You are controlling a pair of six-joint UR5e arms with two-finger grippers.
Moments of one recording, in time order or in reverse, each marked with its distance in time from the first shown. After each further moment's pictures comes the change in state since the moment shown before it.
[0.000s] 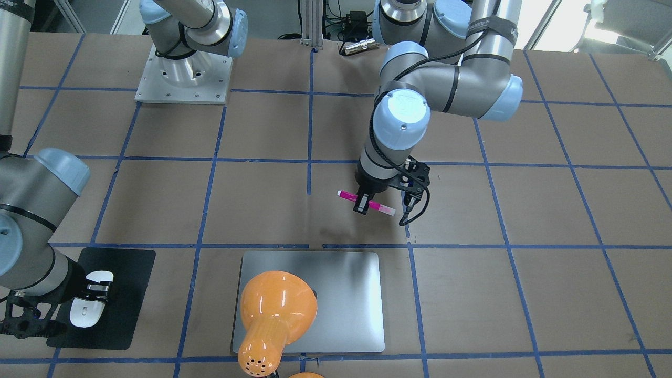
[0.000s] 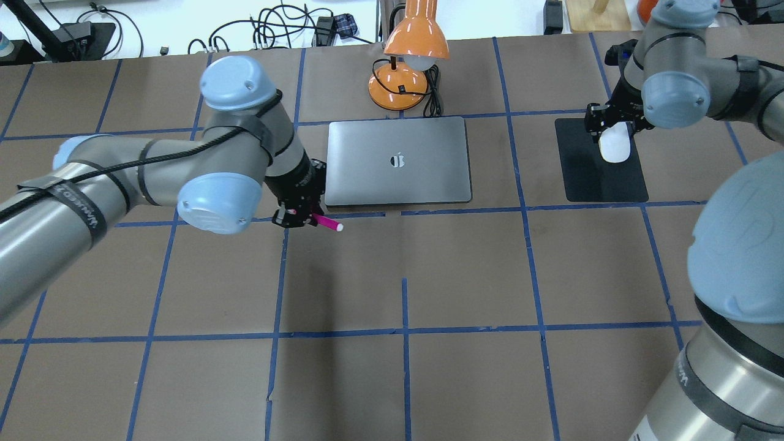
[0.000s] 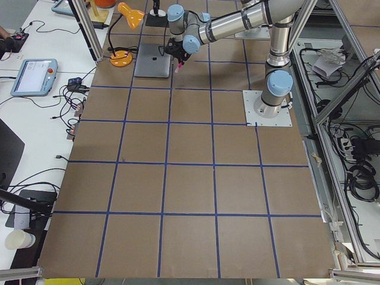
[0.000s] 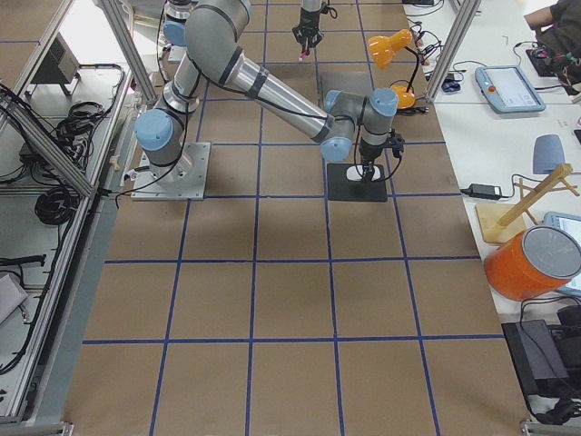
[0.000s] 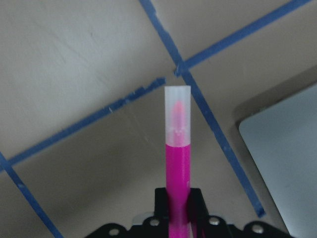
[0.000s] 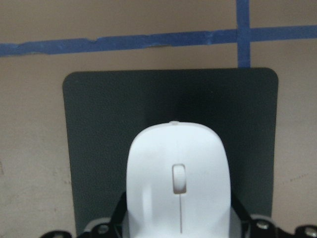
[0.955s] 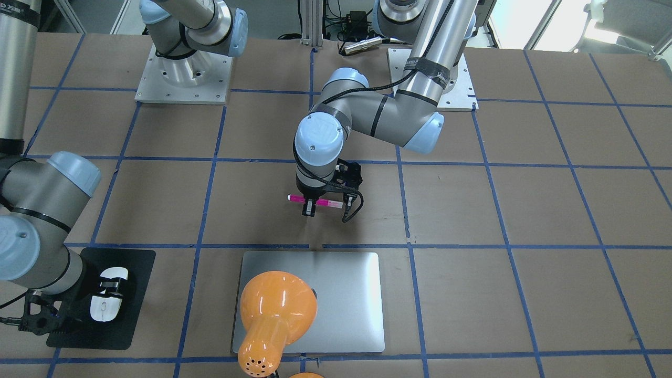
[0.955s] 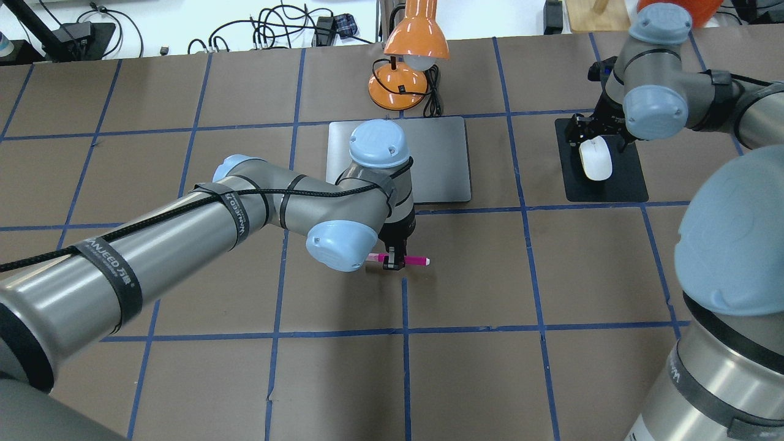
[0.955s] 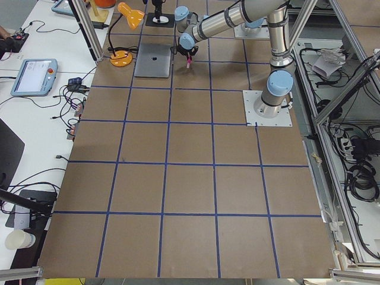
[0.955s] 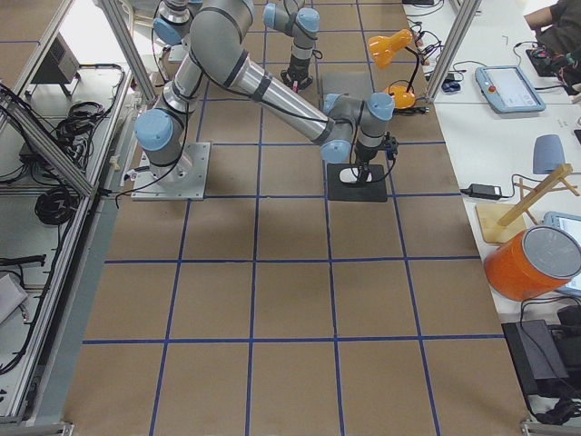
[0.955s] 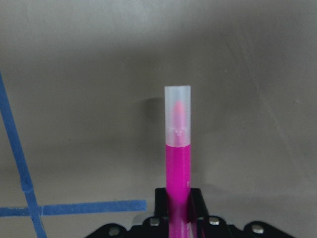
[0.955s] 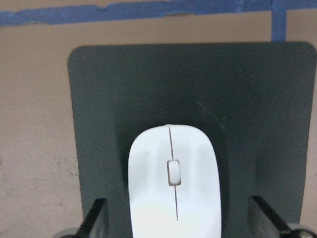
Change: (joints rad) left arm -0.185 -0.166 0.051 0.078 -0.023 -0.346; right arm 0.010 -0.002 0.023 -0.009 0.003 0.012
